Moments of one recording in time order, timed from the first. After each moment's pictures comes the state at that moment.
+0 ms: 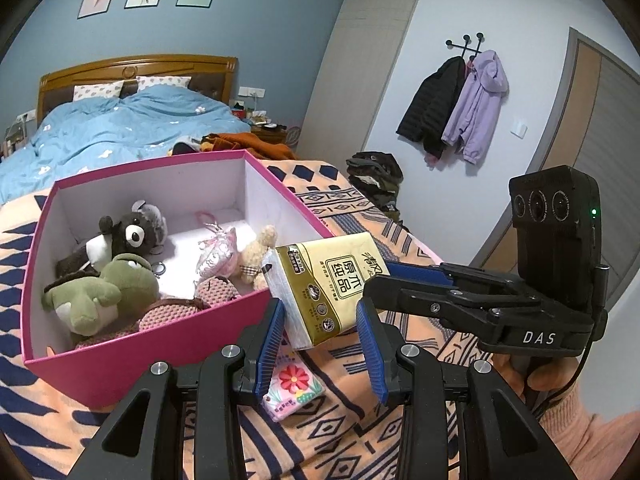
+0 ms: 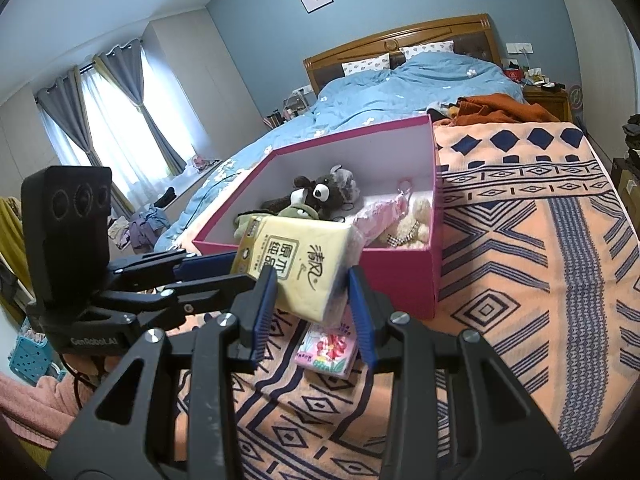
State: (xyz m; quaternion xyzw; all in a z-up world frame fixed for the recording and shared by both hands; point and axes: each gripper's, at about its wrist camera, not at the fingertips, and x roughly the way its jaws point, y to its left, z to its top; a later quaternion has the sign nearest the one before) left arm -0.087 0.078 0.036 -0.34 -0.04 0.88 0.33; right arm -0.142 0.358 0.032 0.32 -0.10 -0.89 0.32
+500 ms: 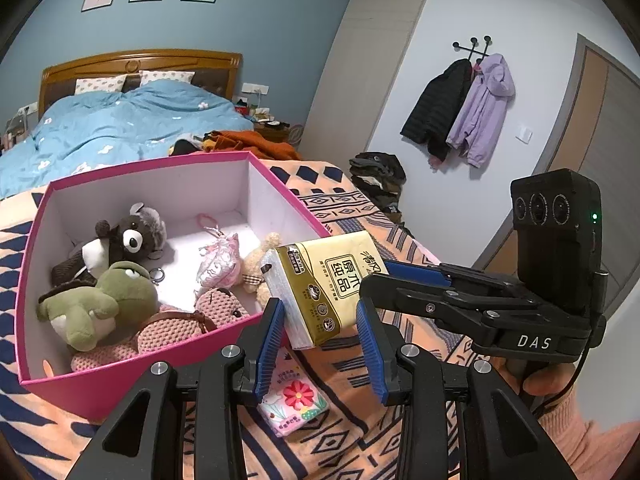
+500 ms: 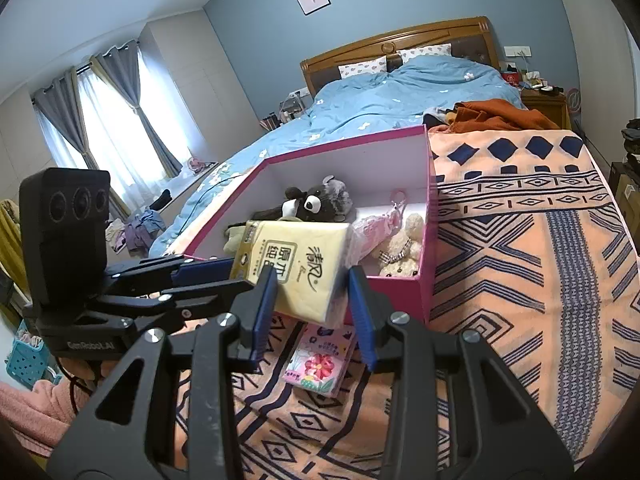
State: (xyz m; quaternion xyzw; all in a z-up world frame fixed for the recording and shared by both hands) left arm -0.108 0.081 0.036 -0.35 -0.05 0.88 0.33; right arm -0.162 0.359 0.035 0.32 -0.10 -0.89 0.31
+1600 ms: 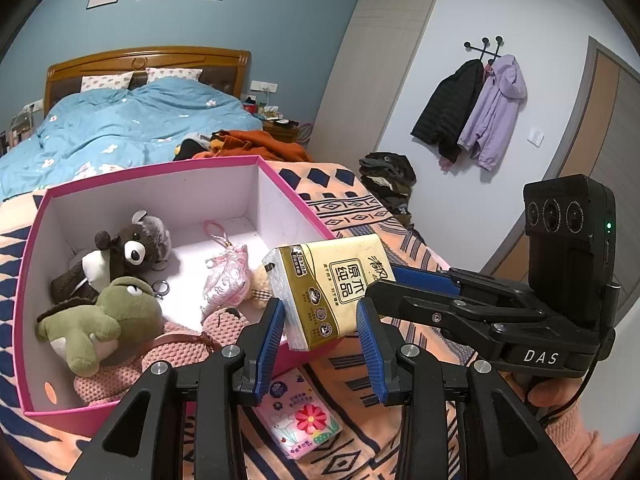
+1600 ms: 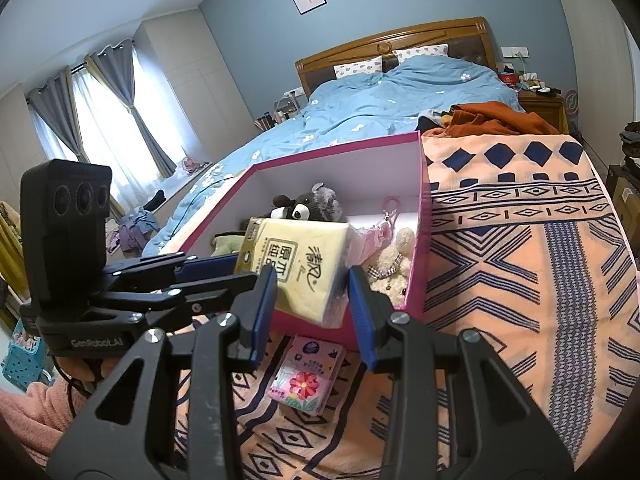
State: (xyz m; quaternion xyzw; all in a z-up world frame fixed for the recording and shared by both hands) left arm -0.130 0.088 0.038 -0.35 -0.04 0.88 0.31; right arm -0.181 0.360 0.035 0.32 -0.10 -0.89 0.30
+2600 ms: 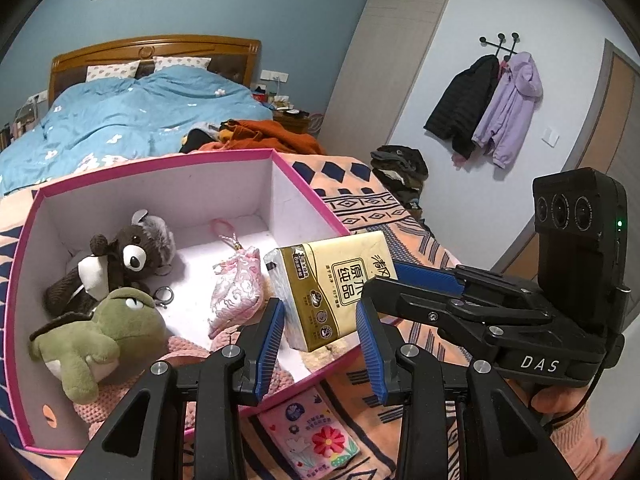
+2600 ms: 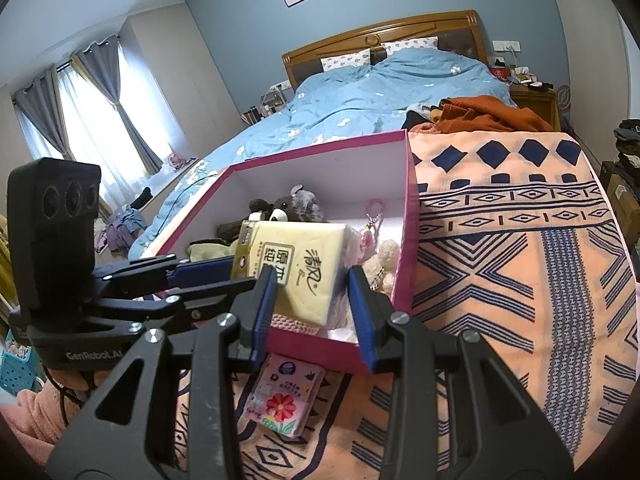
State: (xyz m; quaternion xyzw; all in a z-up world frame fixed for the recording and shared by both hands) left arm -0.161 0.095 0.028 -0.37 -0.05 0.88 0.30; right arm -0.211 0.354 0.031 0.34 -0.09 -0.90 0.28
